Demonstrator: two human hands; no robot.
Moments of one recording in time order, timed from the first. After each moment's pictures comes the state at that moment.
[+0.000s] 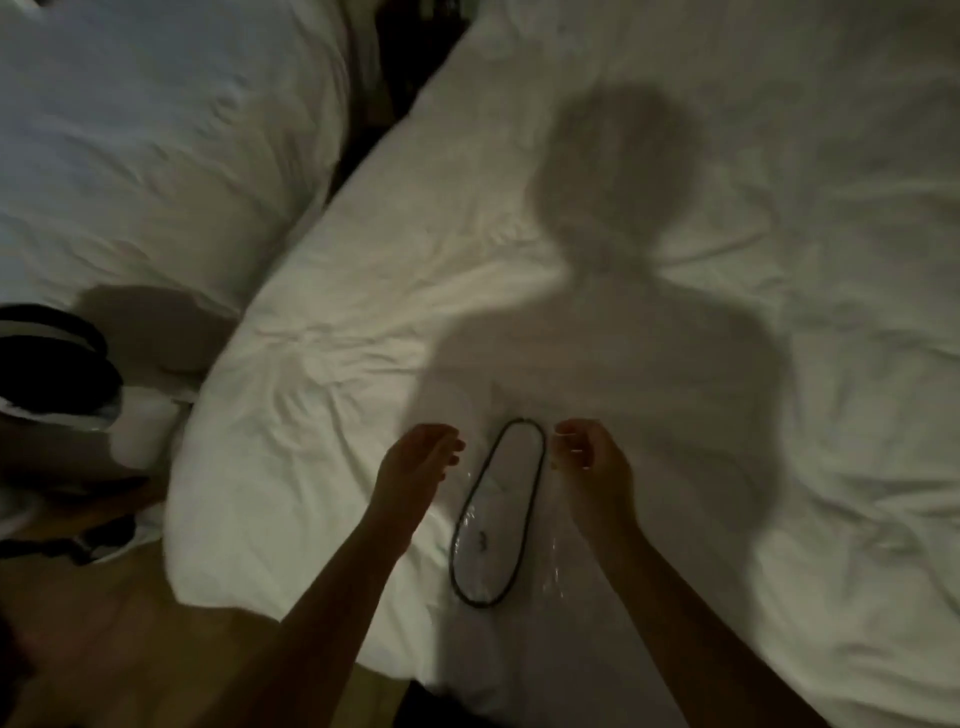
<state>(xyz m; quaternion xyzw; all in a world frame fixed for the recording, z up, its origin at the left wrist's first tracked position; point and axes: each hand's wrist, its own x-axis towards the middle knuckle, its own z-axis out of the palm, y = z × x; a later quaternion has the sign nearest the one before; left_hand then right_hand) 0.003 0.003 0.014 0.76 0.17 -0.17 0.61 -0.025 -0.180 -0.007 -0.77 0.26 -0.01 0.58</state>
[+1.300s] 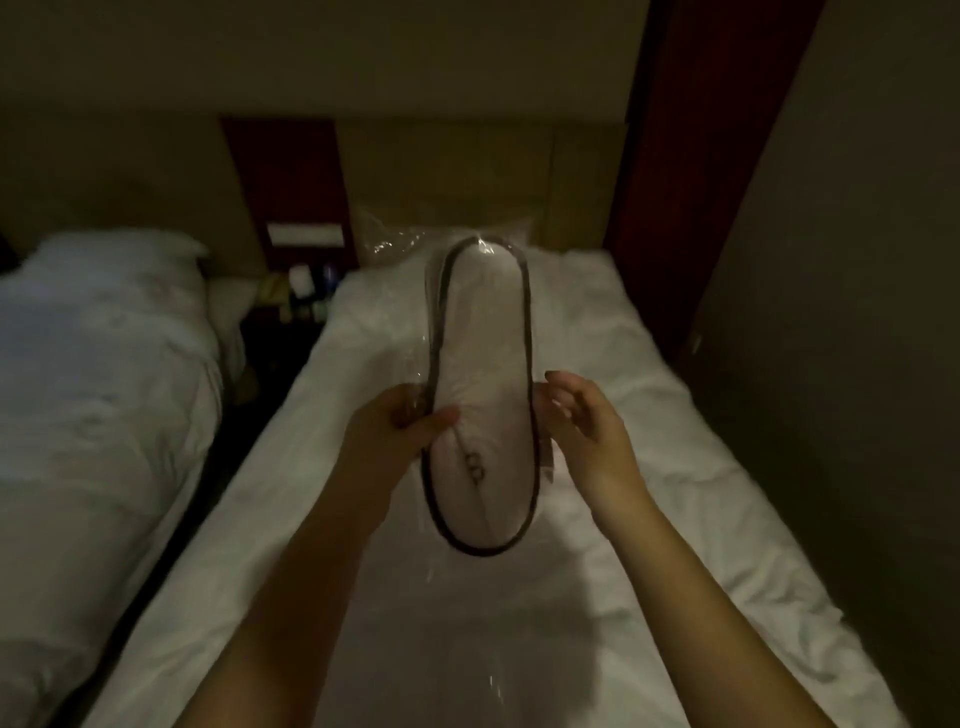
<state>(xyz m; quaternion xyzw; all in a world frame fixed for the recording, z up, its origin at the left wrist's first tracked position) 0.135 -0.048 0.294 0.72 -0.17 -0.12 0.67 0.026 -0.214 0.305 -0.68 0.15 -0.26 0.66</state>
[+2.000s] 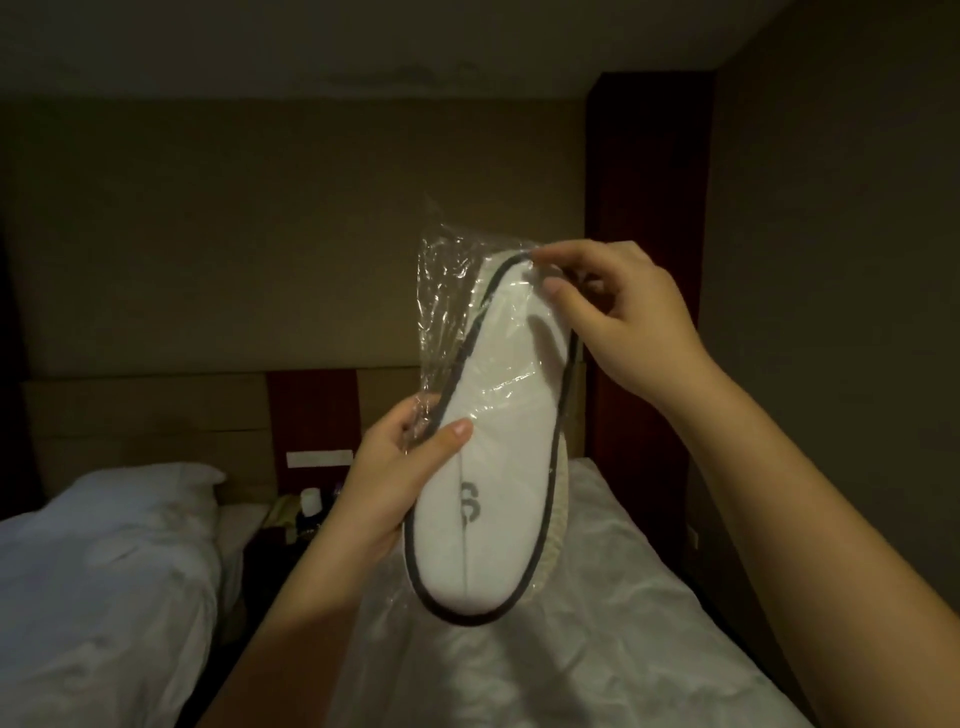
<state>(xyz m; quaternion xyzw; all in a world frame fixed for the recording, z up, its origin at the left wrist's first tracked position) 0.058 0.003 0.521 0.53 -0.40 -0.04 0.75 -0.062 -0.163 0.626 -0.82 -0.08 -0.54 0.20</state>
